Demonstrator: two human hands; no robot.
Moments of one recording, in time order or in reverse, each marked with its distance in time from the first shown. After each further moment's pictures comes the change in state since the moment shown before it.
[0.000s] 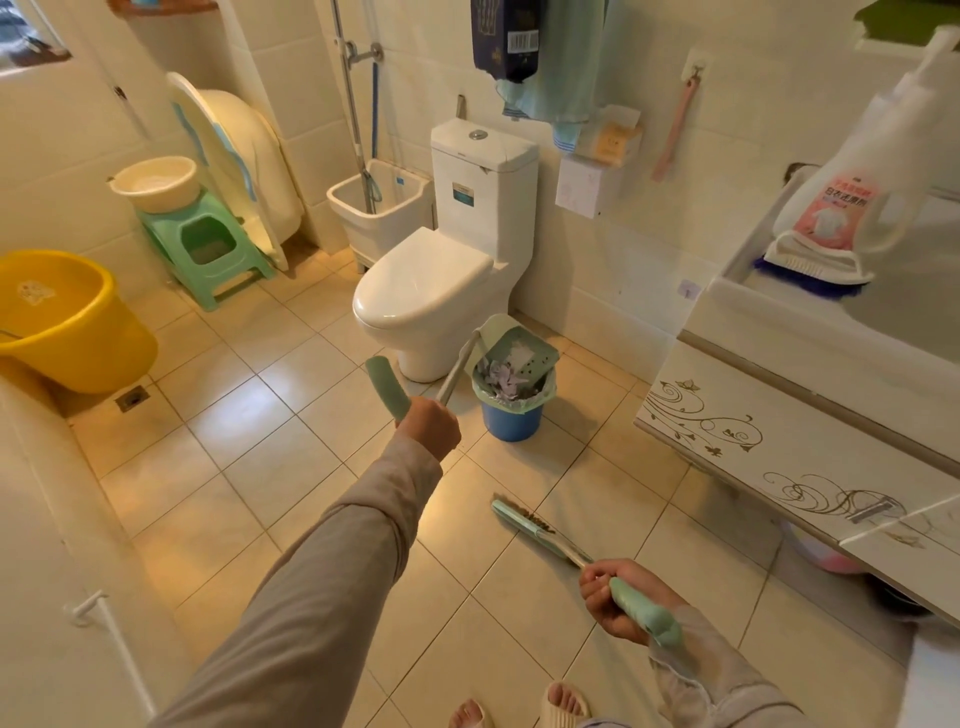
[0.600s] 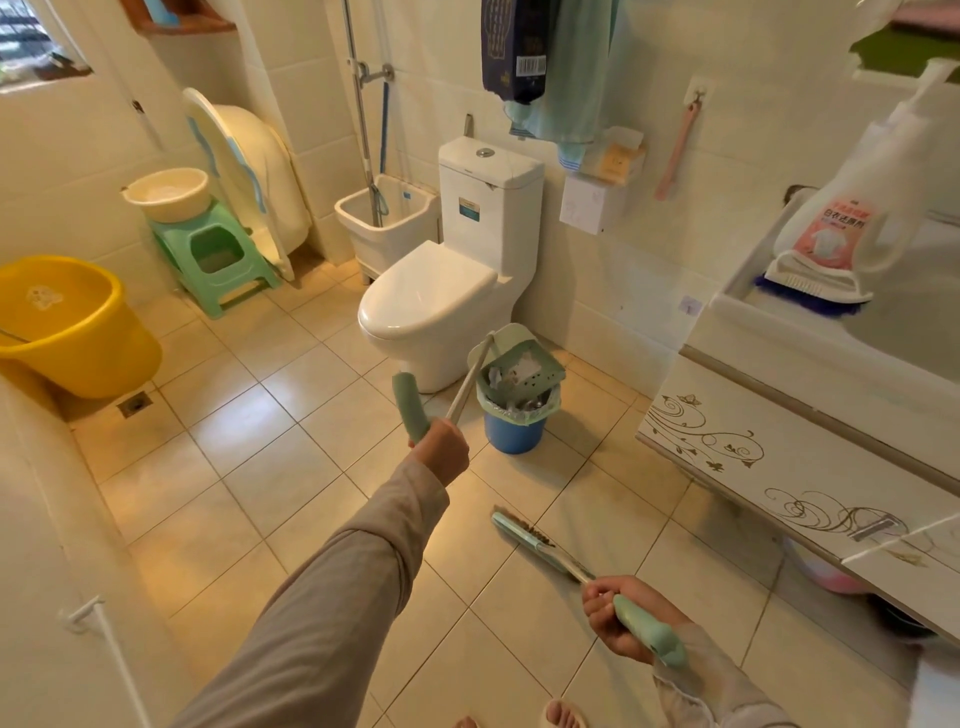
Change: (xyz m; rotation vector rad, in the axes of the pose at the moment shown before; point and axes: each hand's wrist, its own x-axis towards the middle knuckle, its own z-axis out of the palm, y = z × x) left_hand -0.014 0.009 -0.002 0.167 0.067 0.160; right_hand 0.003 0.005 -0.003 -0.011 0.031 -0.008
